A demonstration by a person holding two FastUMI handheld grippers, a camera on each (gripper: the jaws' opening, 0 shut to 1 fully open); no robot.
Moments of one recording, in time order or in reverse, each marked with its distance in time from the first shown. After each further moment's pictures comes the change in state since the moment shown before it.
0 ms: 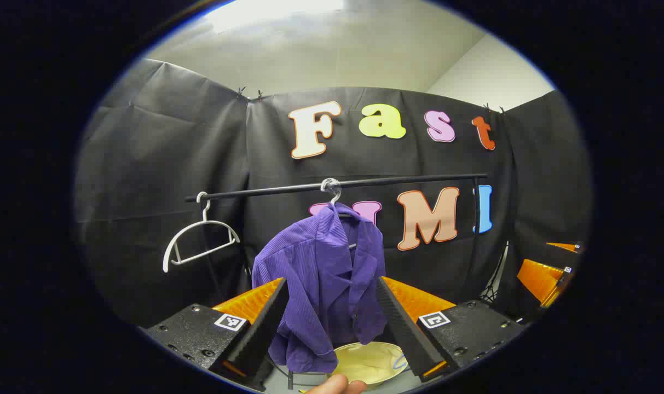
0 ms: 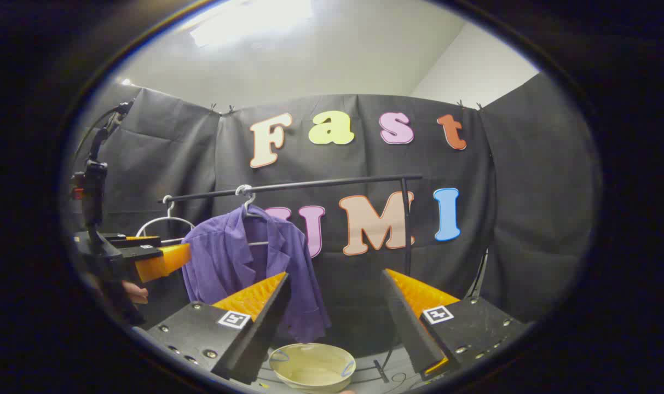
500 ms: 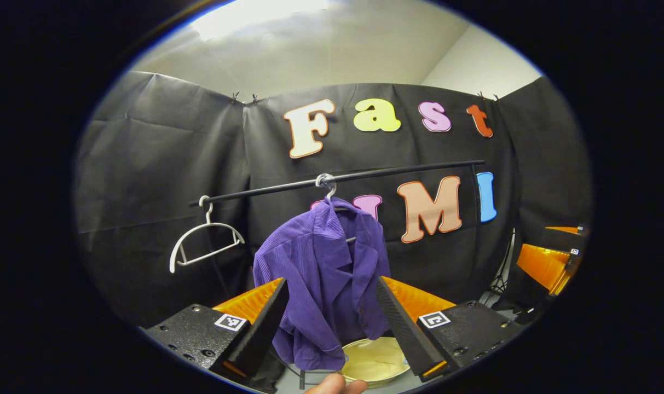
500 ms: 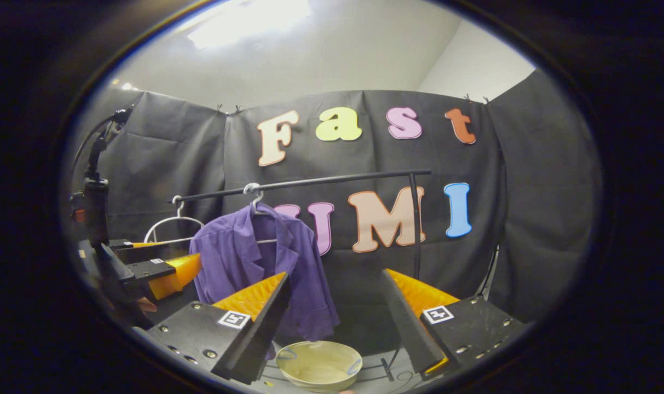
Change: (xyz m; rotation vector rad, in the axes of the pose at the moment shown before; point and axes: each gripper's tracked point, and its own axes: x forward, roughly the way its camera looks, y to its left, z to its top) left arm -0.008 -0.011 -0.017 0.057 0.001 0.021; right arm 0.007 0.006 -0.007 0.007 0.030 0.065
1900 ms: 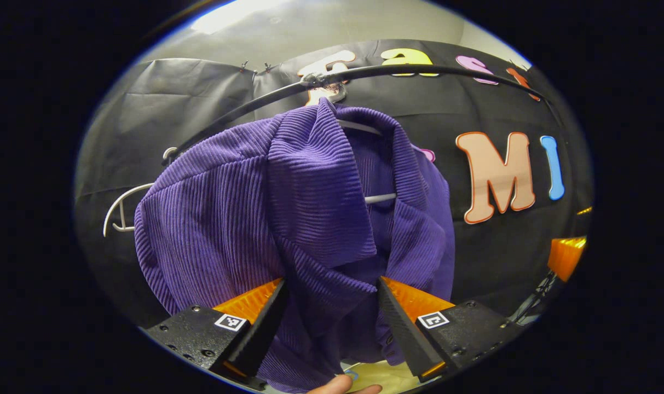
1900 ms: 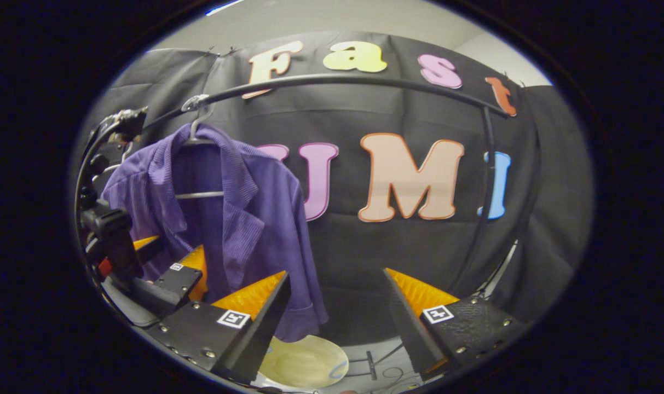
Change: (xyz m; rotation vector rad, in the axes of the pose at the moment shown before) left arm 0.233 0.010 -0.116 0.009 0.076 0.283; right arm 0.248 0.019 -0.110 -0.101 0.254 0.031
